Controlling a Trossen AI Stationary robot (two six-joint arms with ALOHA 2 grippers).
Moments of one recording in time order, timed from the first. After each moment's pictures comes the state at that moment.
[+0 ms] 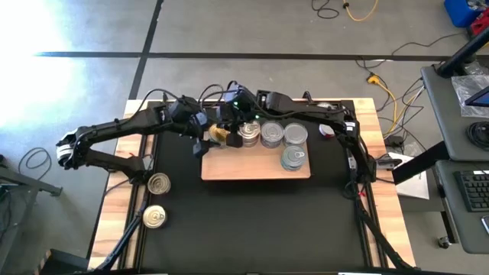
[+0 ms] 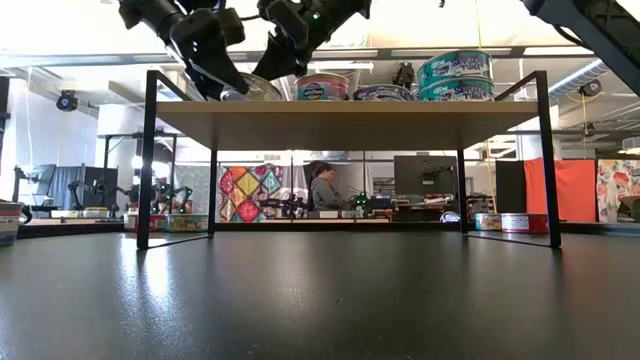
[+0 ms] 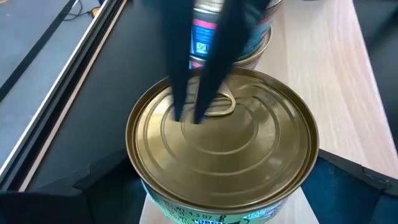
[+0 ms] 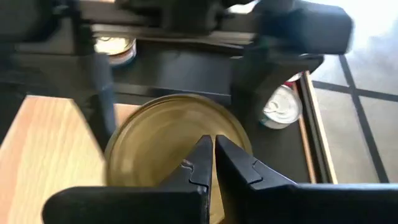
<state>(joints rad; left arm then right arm) 0.41 1.18 0.99 -0.54 0.18 0.14 -0.24 2.13 2.18 -0.73 -0.16 -0.31</state>
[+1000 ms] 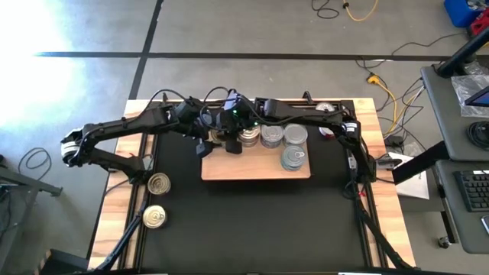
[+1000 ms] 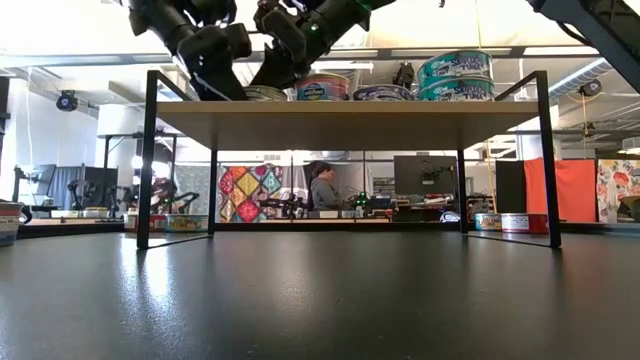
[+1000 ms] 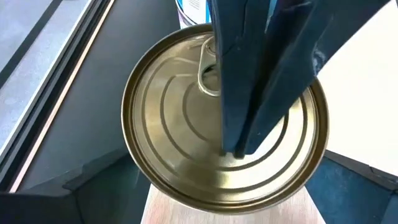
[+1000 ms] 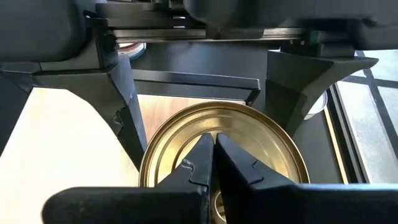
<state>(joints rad) 0.41 1.25 1.00 -0.55 0.15 0.14 -0.23 2.13 2.05 -0.66 -0.16 -0.26</state>
